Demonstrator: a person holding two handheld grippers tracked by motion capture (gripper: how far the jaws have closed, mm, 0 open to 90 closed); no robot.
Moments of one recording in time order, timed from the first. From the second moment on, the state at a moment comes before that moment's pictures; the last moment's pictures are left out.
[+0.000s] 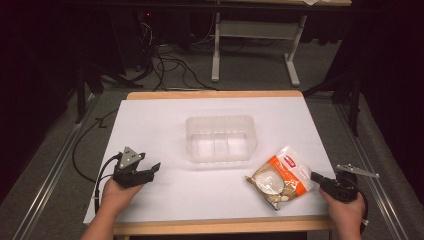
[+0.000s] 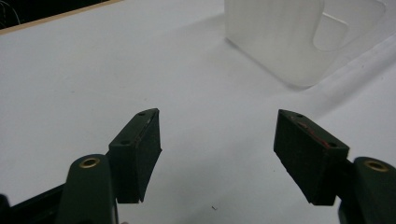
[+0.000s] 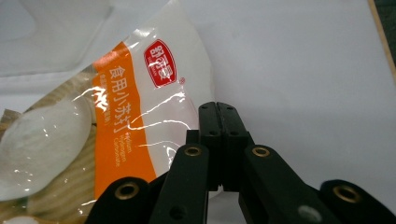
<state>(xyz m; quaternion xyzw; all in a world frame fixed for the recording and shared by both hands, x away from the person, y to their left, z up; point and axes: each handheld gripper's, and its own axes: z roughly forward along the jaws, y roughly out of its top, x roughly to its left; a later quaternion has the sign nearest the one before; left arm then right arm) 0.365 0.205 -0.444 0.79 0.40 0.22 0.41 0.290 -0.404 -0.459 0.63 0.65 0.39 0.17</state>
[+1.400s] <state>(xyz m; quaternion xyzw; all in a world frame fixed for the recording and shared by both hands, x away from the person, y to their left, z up) 0.365 0.205 -0.445 0.79 0.39 0.22 0.41 0.300 -0.350 -0.332 0.51 0.60 0.51 0.36</state>
